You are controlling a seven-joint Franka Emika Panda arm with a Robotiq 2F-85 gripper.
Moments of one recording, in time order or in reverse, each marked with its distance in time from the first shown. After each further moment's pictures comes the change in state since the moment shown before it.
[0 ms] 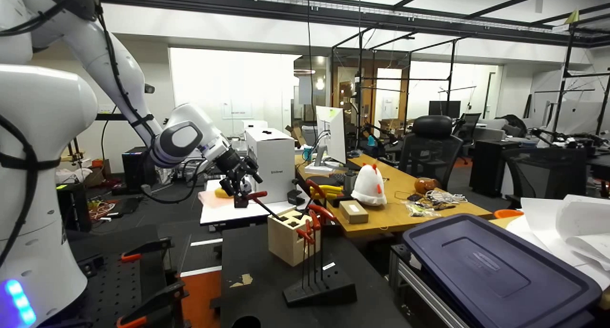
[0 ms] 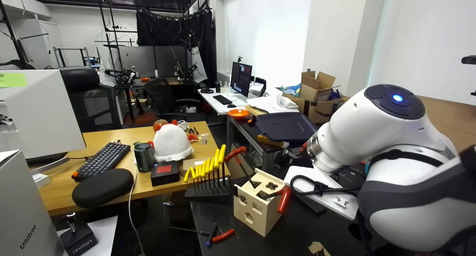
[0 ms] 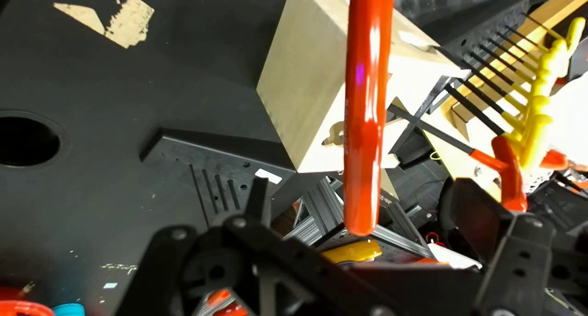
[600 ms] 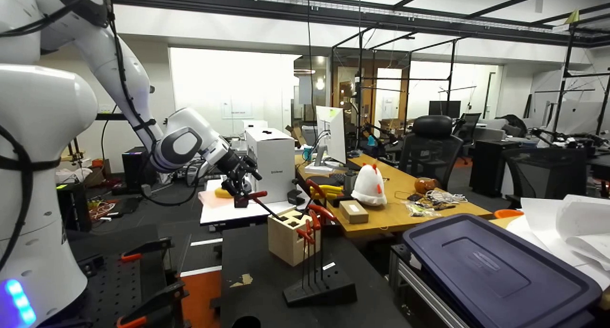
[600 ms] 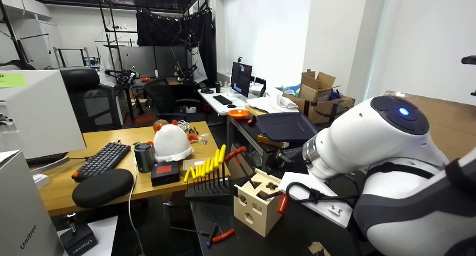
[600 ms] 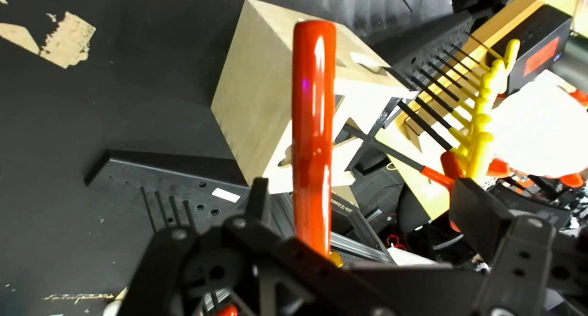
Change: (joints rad) arm -0.103 -0.001 0.118 0.033 0.001 0.157 -0.016
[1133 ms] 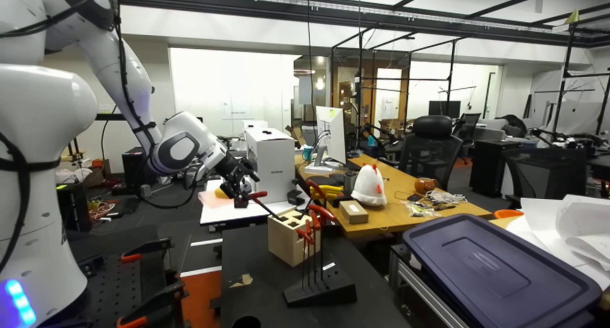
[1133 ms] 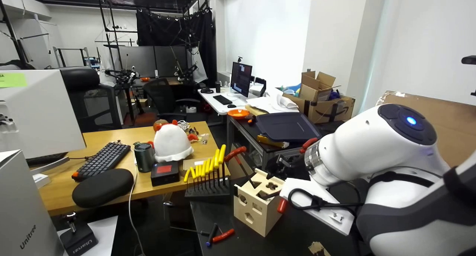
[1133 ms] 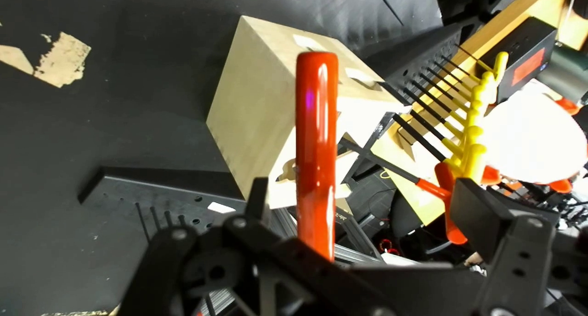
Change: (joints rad) arm -0.065 -0.010 0.087 0.003 0.032 0.076 -0.024
